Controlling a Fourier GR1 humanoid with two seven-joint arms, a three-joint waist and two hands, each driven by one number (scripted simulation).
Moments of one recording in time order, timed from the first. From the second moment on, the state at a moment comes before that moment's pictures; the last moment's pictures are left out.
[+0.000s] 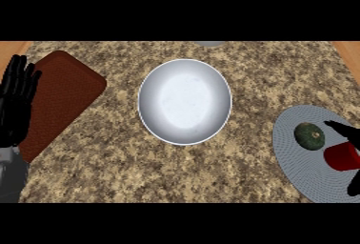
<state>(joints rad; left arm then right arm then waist) -0.23 0.34 0.19 -1.52 0.19 0.05 -0.01 -0.09 -0.61 -0.08 -1.37 0.86 0.57 0.04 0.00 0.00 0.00</state>
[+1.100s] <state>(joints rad) -0.20 0.34 0.24 -1.54 0.17 0.04 0.01 0.37 -0.46 -0.29 -1.74 0.89 0.28 0.12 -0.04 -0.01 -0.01</state>
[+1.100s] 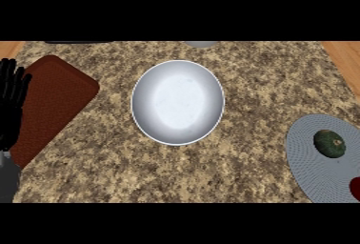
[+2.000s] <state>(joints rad) -0.22 0.33 0.23 -1.51 0.16 0.03 -0.01 0.46 -0.35 -0.49 -2.35 0.73 0.42 0.22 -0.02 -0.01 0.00</state>
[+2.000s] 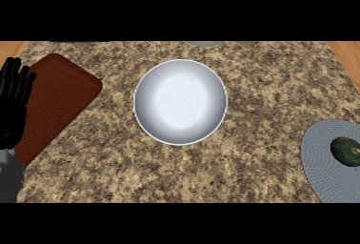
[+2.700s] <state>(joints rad) -0.26 0.32 0.21 -1.50 0.15 0.03 0.00 -0.10 -0.20 -0.24 -2.35 0.67 0.60 0.61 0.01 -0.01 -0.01</state>
